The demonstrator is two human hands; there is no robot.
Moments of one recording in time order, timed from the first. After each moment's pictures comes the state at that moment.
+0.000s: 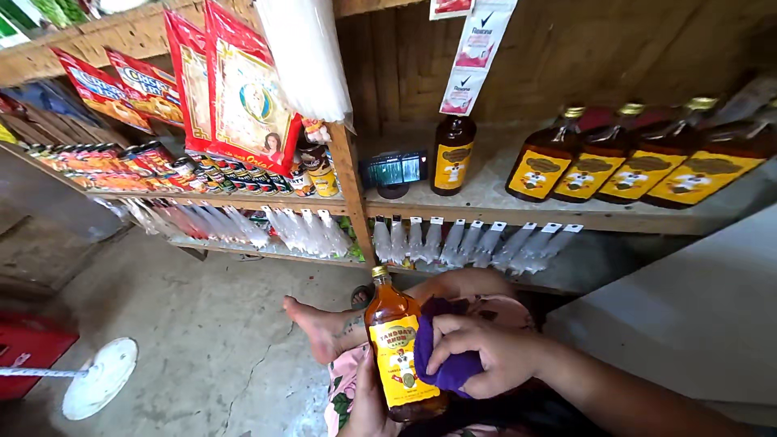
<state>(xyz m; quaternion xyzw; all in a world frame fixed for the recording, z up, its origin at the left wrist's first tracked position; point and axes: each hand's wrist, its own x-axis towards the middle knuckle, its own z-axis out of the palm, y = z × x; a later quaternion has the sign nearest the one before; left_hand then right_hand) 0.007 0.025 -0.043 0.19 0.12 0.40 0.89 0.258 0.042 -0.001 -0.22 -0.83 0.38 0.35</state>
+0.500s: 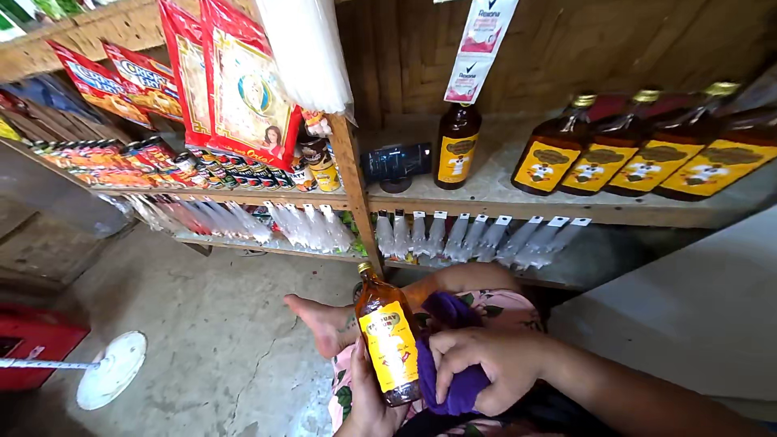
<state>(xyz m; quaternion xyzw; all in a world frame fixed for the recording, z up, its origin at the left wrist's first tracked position) 0.009 0.032 -0.048 0.11 0.07 0.43 0.89 0.250 0.042 0.002 -0.14 -0.84 0.44 0.27</state>
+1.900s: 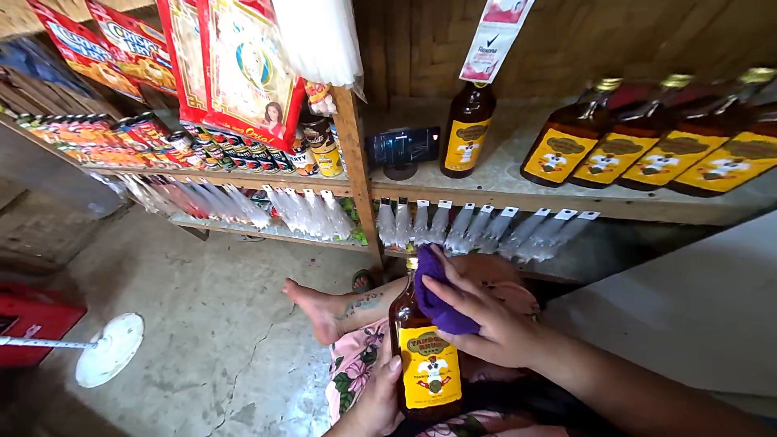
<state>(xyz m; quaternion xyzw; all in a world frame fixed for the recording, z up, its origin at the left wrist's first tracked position) 0.003 0.016 -0.048 0.36 0.09 0.40 0.84 0.239 0.043 0.008 -0.32 -0.80 0.25 0.44</state>
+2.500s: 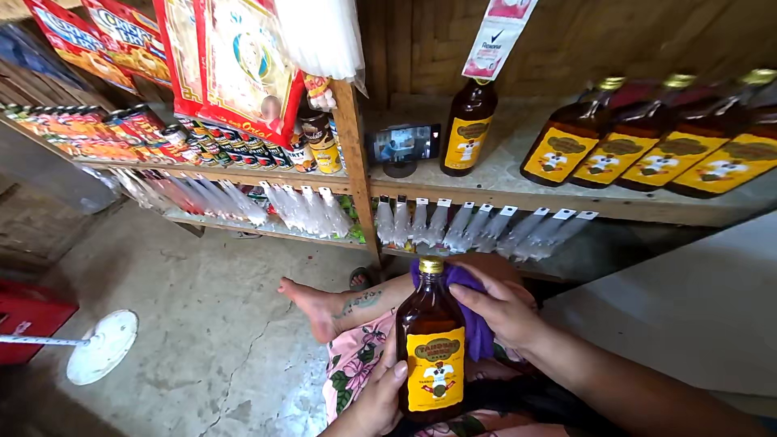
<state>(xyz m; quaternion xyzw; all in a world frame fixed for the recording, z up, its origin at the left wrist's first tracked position) 0.005 0.019 -0.046 0.43 0.07 0.39 0.81 0.235 0.039 0.019 -0.39 -0.49 0.56 0.54</state>
